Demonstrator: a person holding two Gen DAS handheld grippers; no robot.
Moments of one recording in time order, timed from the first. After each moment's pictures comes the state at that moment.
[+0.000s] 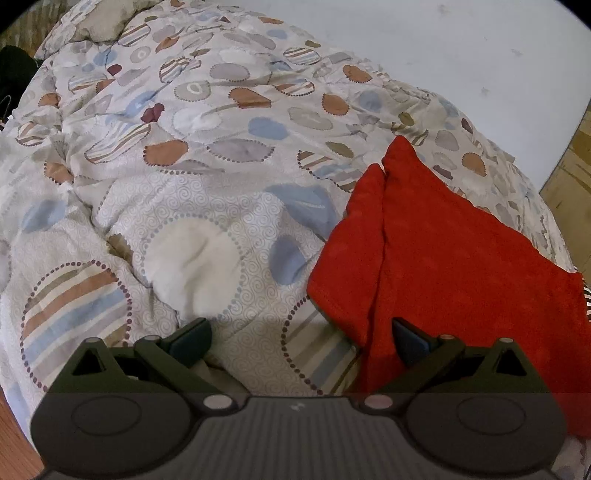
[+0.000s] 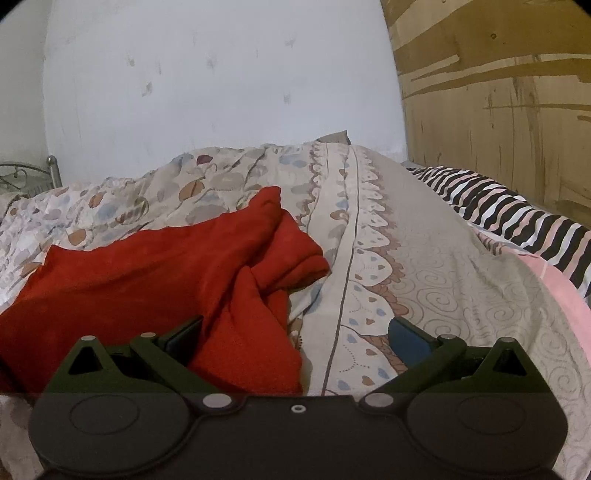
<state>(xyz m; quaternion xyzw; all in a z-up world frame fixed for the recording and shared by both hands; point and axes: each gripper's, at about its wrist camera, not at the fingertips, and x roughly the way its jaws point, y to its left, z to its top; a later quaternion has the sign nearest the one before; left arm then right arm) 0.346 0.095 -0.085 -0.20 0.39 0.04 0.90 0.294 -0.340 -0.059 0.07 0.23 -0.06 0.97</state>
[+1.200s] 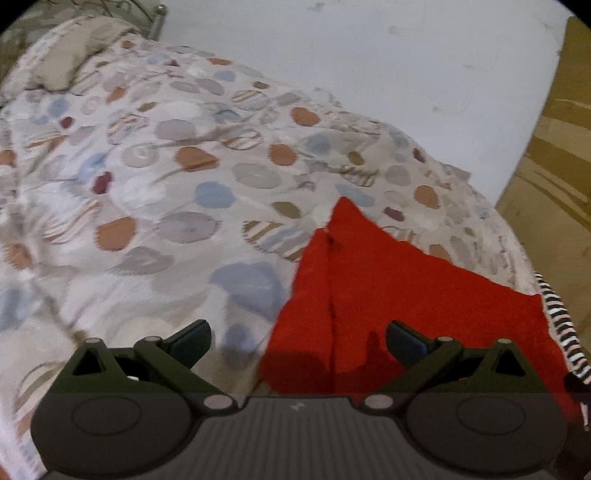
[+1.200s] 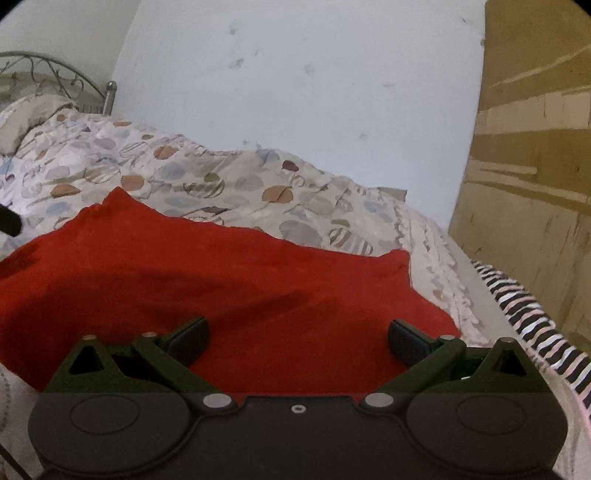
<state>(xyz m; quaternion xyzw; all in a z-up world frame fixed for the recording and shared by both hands) 0.378 0.098 -0.047 -0.18 0.33 -0.04 0.93 0.324 -0.196 -0.054 -0.13 0.20 -0.03 0.97</state>
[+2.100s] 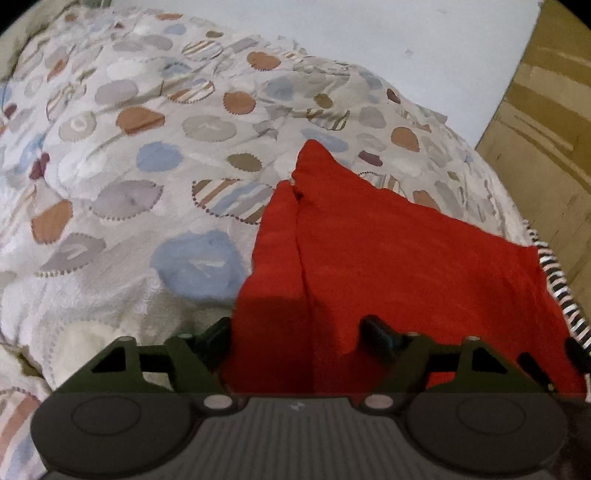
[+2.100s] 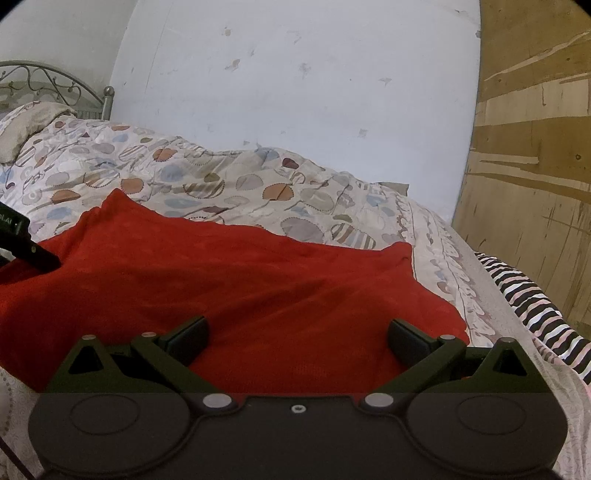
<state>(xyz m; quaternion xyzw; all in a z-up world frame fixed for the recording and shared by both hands) 0.410 0.074 -0.068 -0.14 0.40 -0.09 0.90 0.325 -0.200 -0.056 -0.12 0.20 -0.03 0.97</state>
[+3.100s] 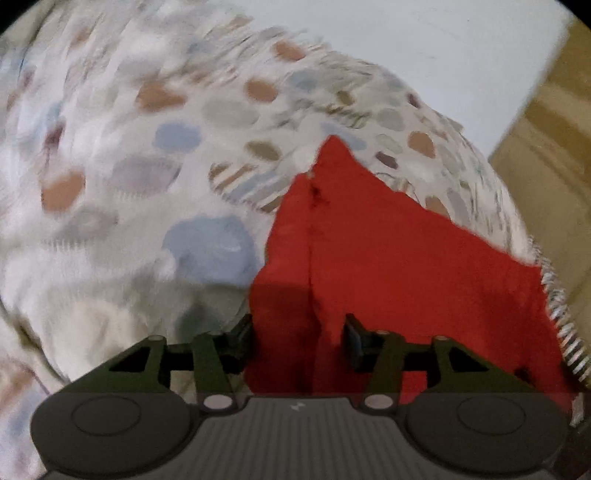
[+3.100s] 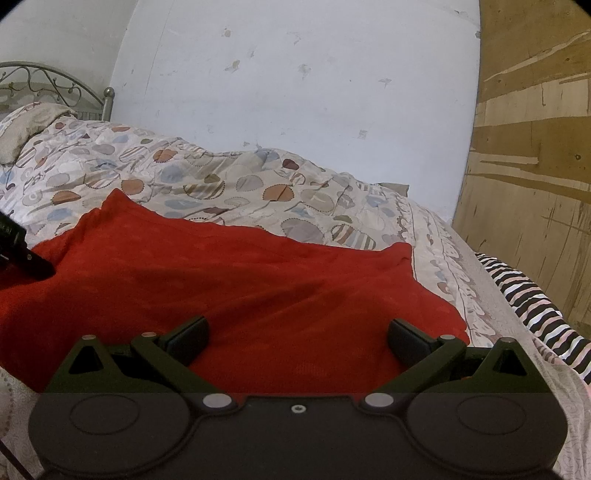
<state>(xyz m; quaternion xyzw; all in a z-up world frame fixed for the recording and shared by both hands) 0.415 0.091 -0.072 -0.22 0.42 -0.08 0.88 0.325 -0.199 -0.057 -0.12 0.20 -0.03 0.97</state>
